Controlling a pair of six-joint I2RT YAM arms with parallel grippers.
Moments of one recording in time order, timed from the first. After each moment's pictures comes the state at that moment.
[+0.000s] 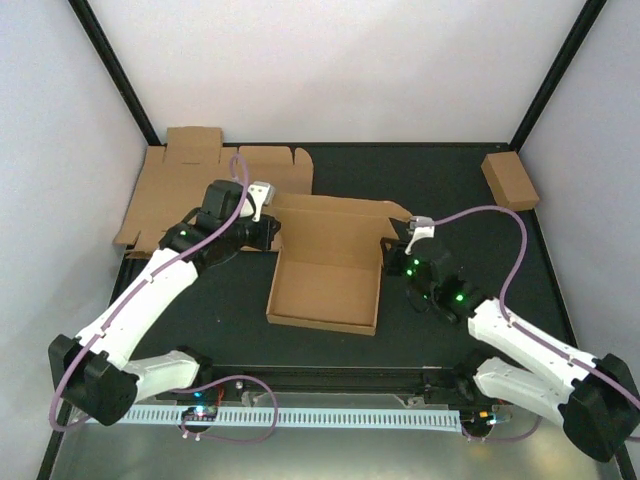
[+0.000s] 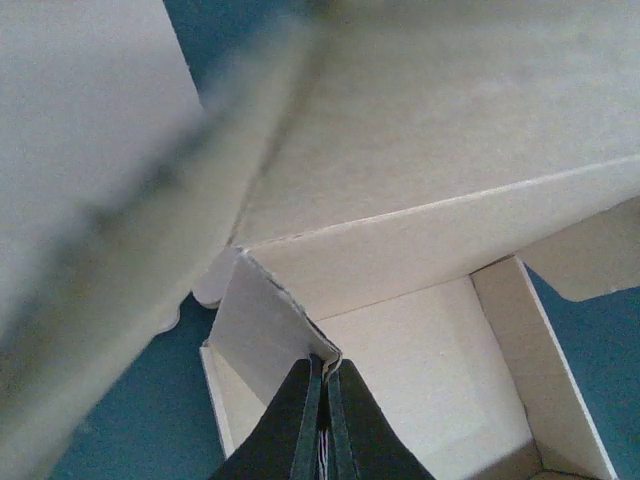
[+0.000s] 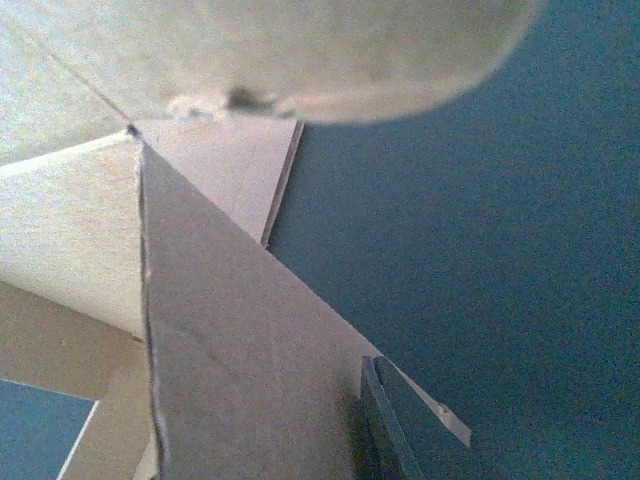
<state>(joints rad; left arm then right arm) -0.44 1.17 1.06 -0.61 0.21 -0.24 0.67 0.94 0.53 -0.01 0.18 0.63</state>
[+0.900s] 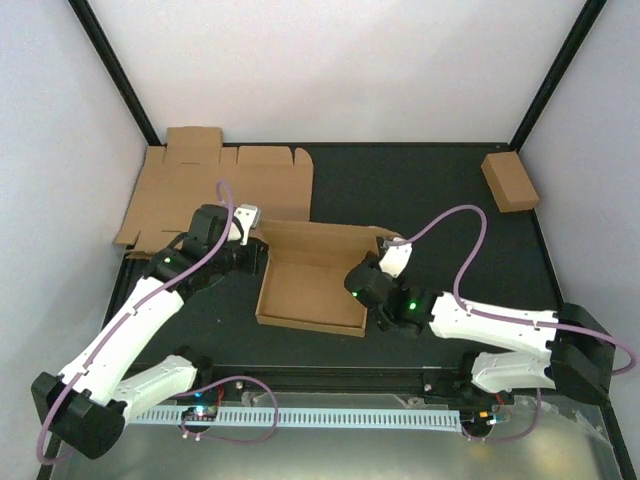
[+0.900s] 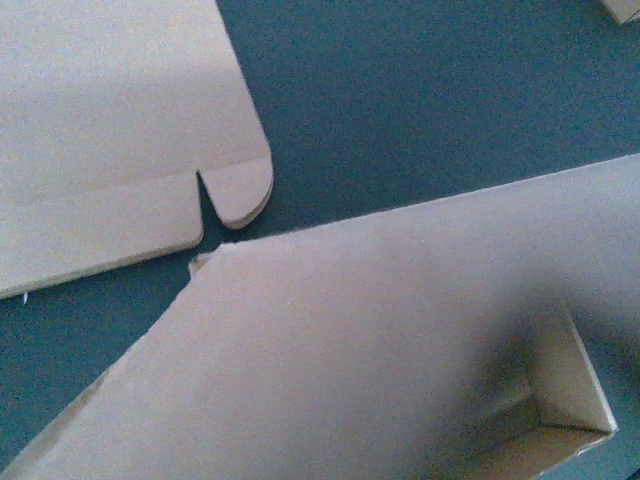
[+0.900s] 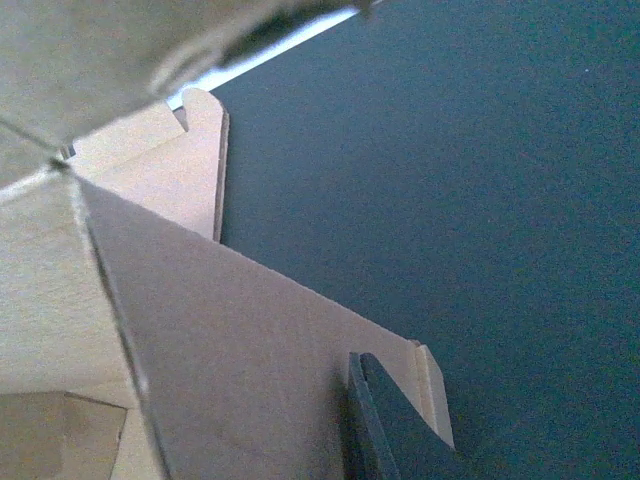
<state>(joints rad) -0.44 0.98 0.92 -0.67 0.19 -0.26 1.10 1.21 0.72 -0.25 0.82 1.09</state>
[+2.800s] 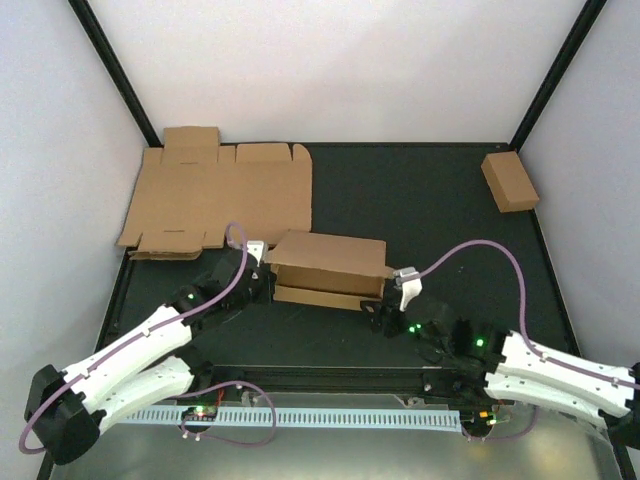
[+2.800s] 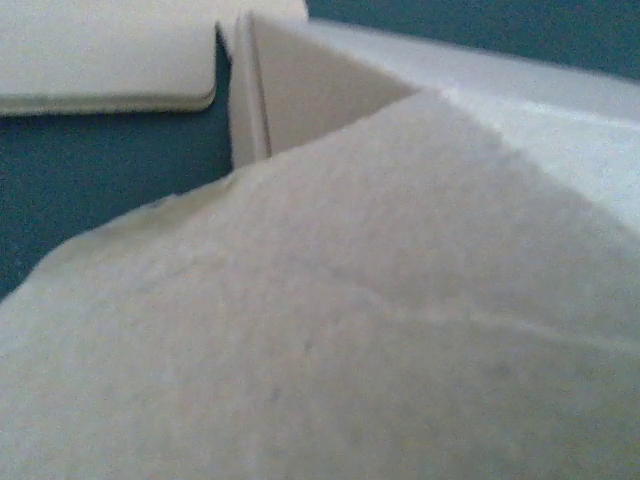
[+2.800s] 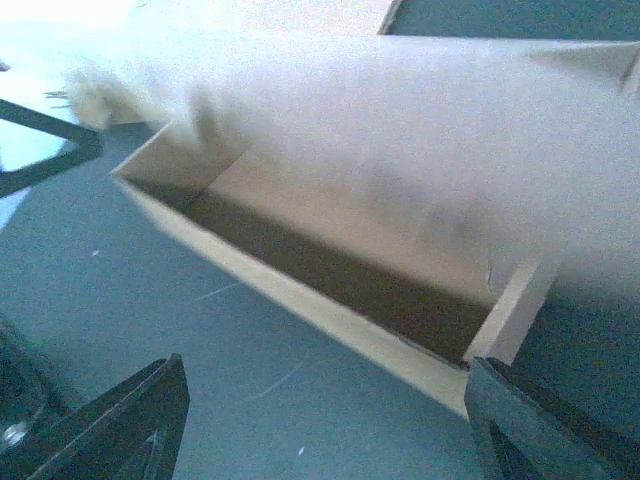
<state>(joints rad) -0.68 0.85 0.56 -0.45 -0.09 -0.58 1.13 0.66 0.40 -0.31 0.33 0.71</state>
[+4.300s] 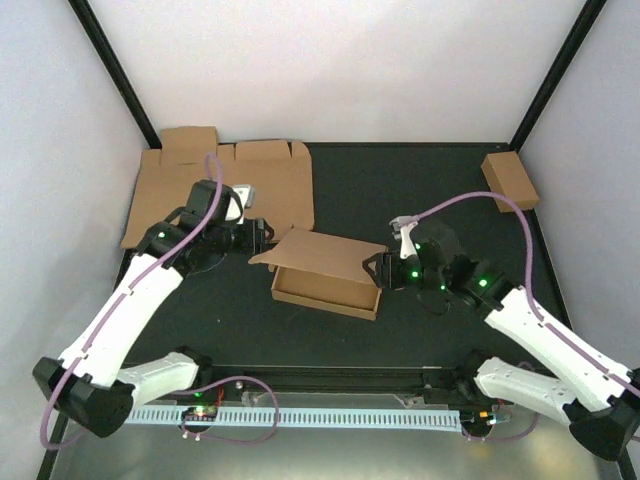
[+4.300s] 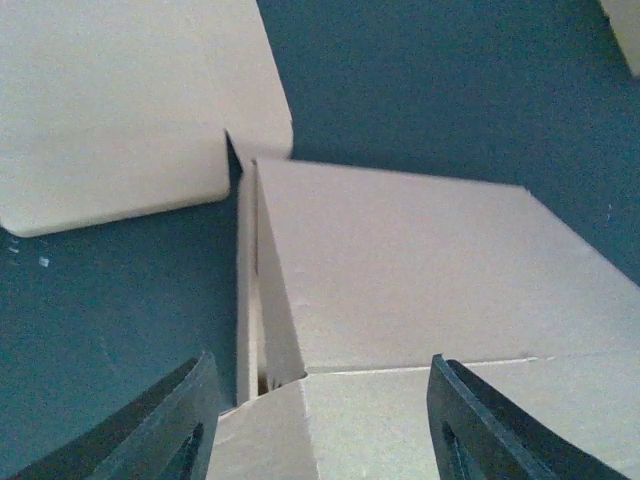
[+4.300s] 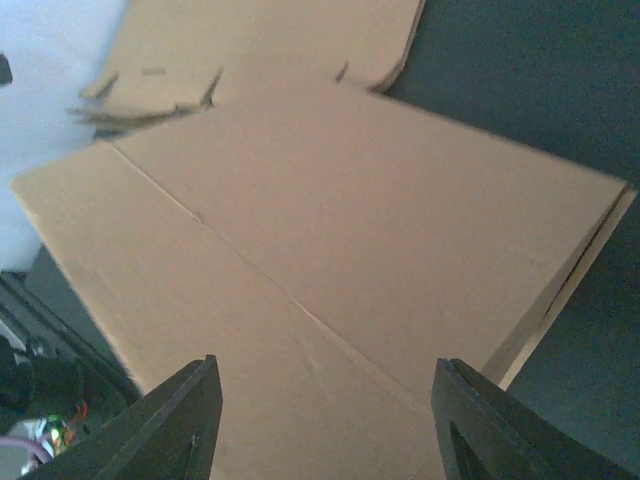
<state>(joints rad) -0.43 1.08 1.20 -0.91 0.12 -0.41 0.76 0.93 0.97 -0.71 -0.08 0.55</state>
